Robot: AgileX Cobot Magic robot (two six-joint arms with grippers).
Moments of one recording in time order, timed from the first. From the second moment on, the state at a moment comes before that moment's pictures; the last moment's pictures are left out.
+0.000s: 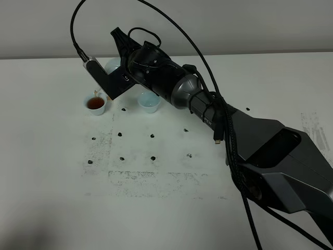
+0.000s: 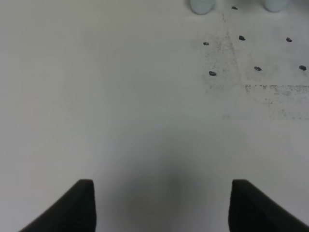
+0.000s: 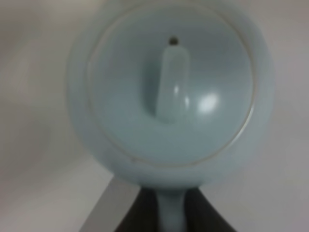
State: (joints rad) left arm 0.03 0.00 -0.46 -0.06 1.06 0.09; right arm 0.62 2.68 -2.55 -0.55 0.73 -1.28
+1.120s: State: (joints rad) left arm 0.03 0.00 -0.46 -0.06 1.06 0.09; right arm 0.63 2.53 -2.55 -0.19 0.89 -0.85
